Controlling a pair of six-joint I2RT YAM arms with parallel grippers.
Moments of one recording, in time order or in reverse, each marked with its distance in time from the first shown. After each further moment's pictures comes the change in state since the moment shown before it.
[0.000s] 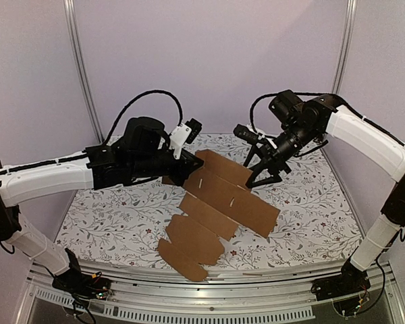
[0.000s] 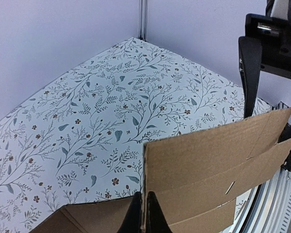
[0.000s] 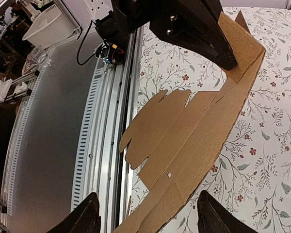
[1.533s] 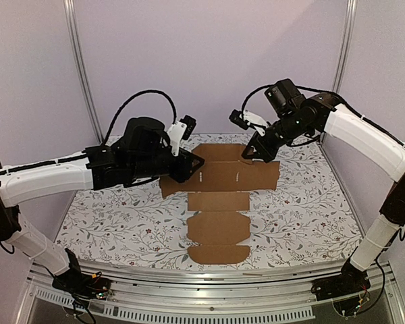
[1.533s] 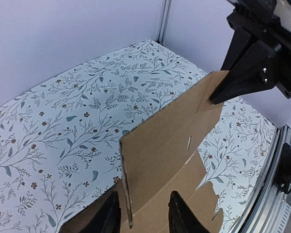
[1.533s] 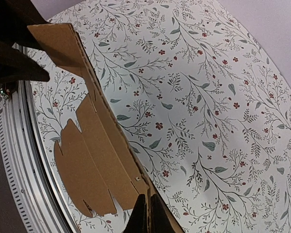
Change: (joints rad) left arm -0.004 -0.005 -0.004 0.007 -0.098 -0.120; right arm 0.028 0.013 0.033 0.241 0.523 0.377
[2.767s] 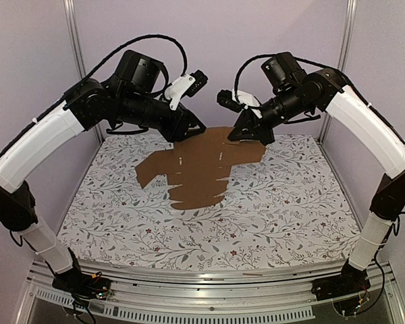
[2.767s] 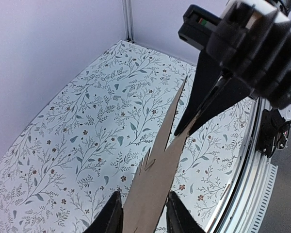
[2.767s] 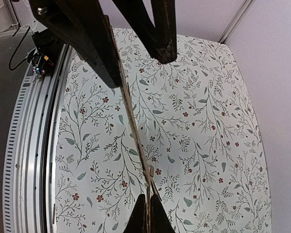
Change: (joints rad) left arm 0.034 0.179 0.736 -0.681 0.191 0.230; right arm 0.061 0.101 0.373 -0.172 -0.156 -0.376
